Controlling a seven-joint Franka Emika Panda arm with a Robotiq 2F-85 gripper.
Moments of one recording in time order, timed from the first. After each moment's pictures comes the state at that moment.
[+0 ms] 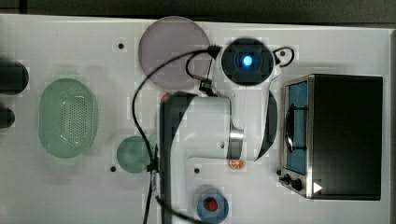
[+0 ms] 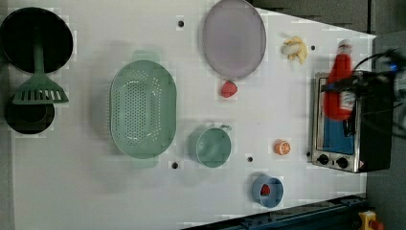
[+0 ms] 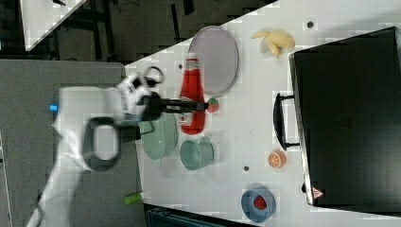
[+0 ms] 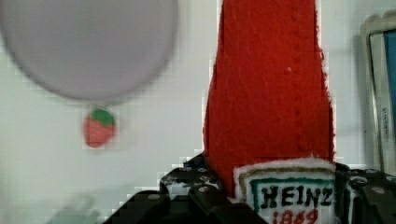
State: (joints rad) arm -0.19 0.12 0.10 -2.03 -0.07 0.55 -0.62
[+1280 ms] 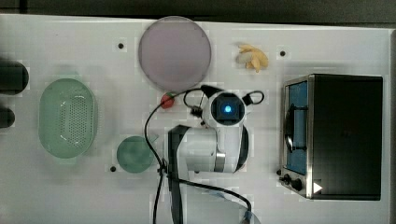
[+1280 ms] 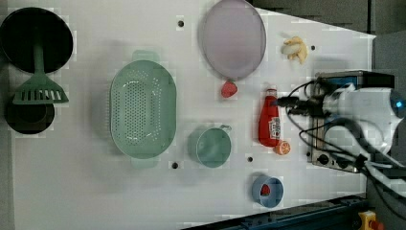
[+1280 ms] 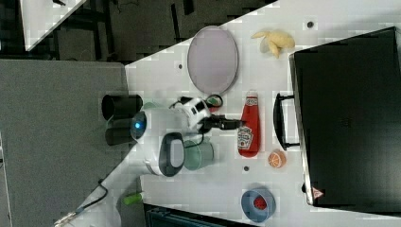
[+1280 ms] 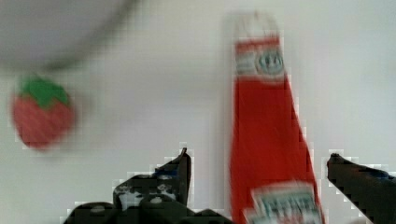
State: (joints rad) arm -0.19 0.29 0.11 -2.30 -0.05 0.99 -0.55
